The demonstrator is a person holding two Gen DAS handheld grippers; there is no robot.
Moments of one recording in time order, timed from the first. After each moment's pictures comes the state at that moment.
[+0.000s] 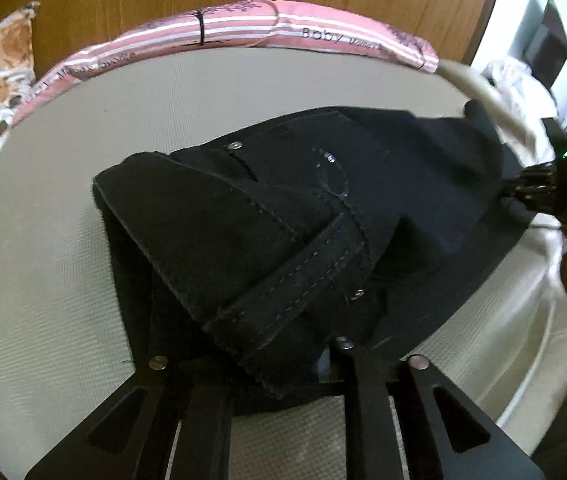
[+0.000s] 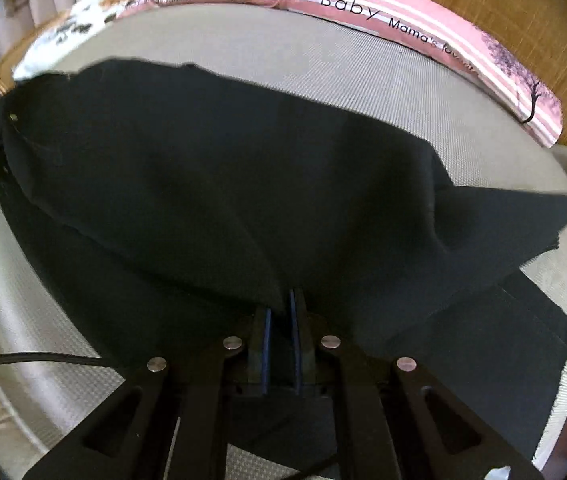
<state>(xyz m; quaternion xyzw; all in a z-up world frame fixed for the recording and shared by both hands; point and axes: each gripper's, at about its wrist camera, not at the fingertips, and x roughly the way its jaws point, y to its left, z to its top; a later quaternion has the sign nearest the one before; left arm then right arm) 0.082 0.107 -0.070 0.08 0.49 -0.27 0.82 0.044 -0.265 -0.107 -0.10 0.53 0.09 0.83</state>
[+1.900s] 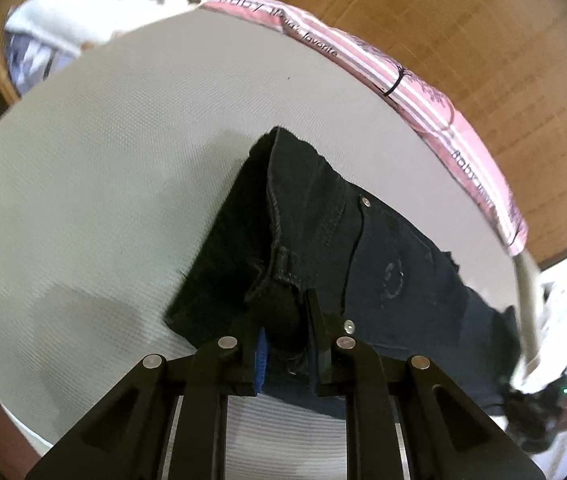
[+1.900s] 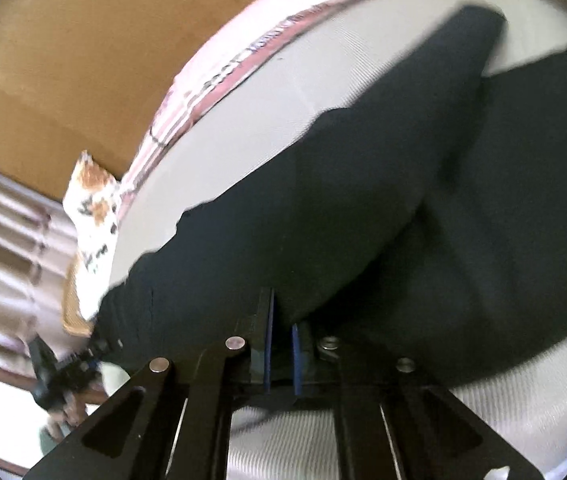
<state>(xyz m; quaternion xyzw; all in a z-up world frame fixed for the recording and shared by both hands) 0.083 0.173 -0.055 -0.23 0.51 -0.04 0.83 -0.003 -0.320 -0.086 0.35 0.45 0.04 0.82</state>
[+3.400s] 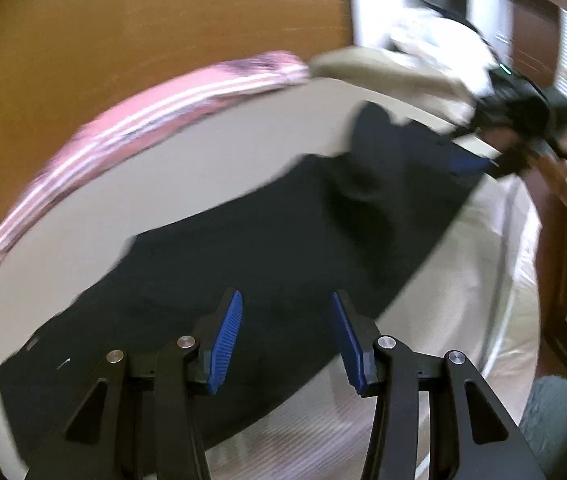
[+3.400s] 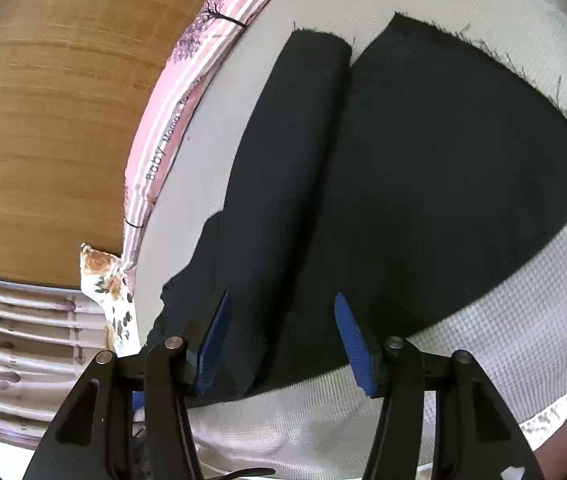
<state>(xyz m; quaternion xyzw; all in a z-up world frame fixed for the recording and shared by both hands) -0.005 -0.159 -0.027 0.22 0.37 -0.38 0.81 -0.043 -0.491 -0.104 0.51 0.43 -0.01 0.74</state>
